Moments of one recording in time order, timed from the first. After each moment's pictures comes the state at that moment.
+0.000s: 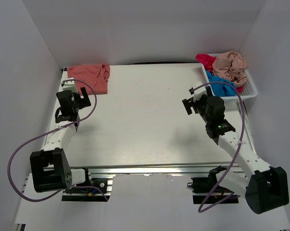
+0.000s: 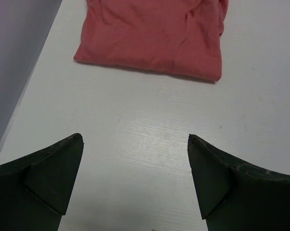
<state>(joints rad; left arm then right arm) 0.12 1.28 0.77 0.17 -0.06 -0.05 0.34 1.04 0.66 0.17 0.02 -0.38</state>
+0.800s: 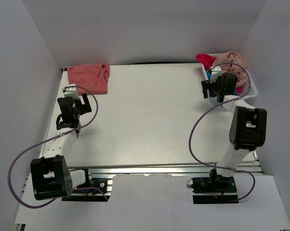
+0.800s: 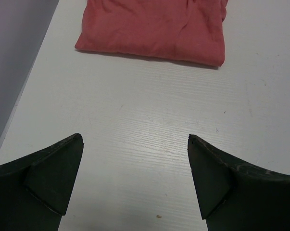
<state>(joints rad) 0.12 1.19 0.64 0.21 -0.08 -0.03 -0.09 1.79 1.15 0.11 -0.26 -0.40</state>
